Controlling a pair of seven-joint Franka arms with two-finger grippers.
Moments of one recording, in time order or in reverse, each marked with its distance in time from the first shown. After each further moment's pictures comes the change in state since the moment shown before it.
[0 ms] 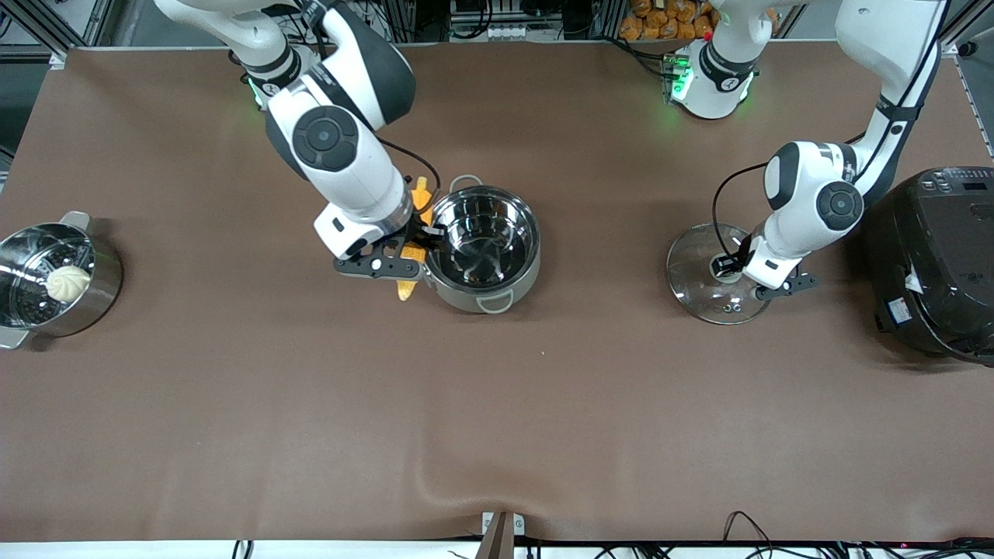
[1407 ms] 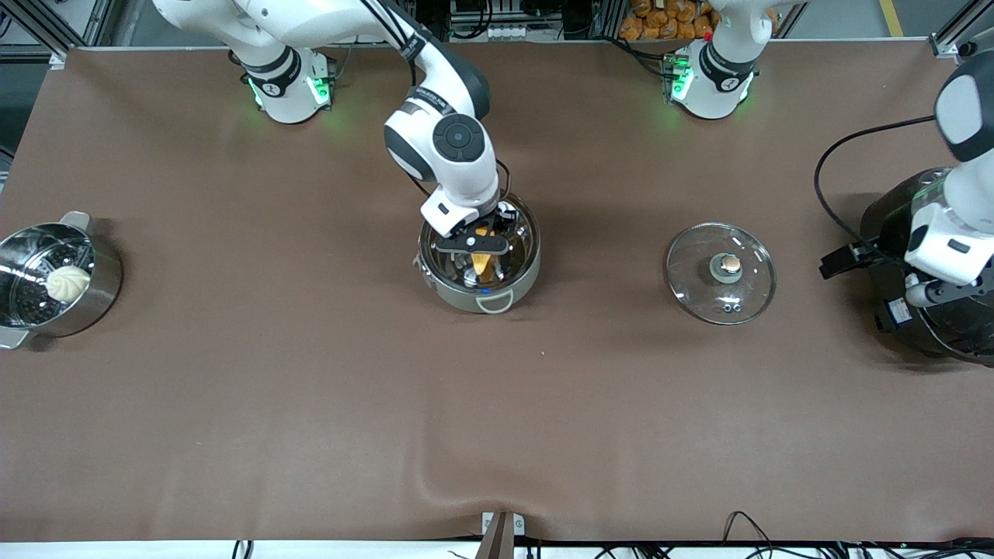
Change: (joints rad) left arm 0.058 -0.159 0.013 0.626 0.000 -0.732 0.077; right arm 0.208 0.142 0.003 -0.132 -0.111 0.243 0.200
